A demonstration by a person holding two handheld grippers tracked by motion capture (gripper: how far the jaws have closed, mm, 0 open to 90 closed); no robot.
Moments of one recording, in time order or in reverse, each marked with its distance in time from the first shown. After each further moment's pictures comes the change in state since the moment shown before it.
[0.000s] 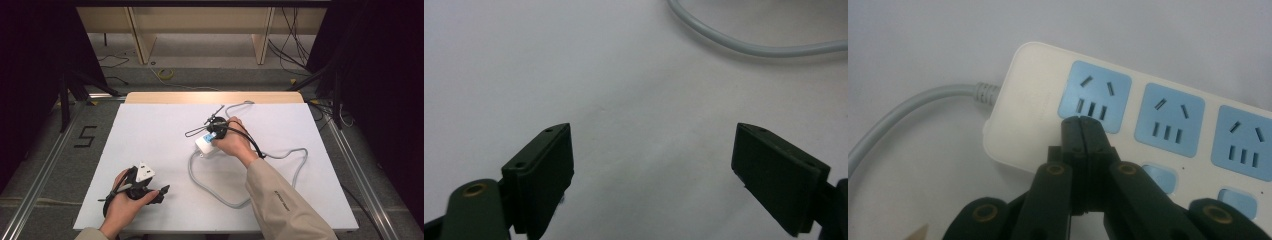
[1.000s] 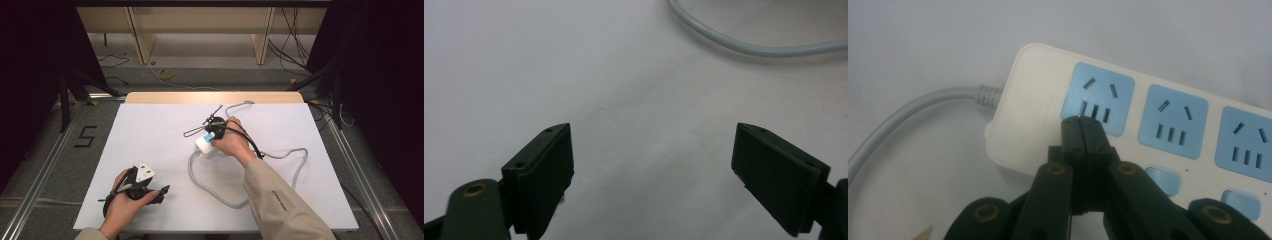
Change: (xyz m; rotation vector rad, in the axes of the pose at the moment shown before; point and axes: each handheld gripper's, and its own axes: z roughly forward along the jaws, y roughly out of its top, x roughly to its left) left arm -0.001 0.000 0.000 -0.003 0.002 -0.001; right arm 0.003 0.003 0.001 0.018 -0.009 0.016
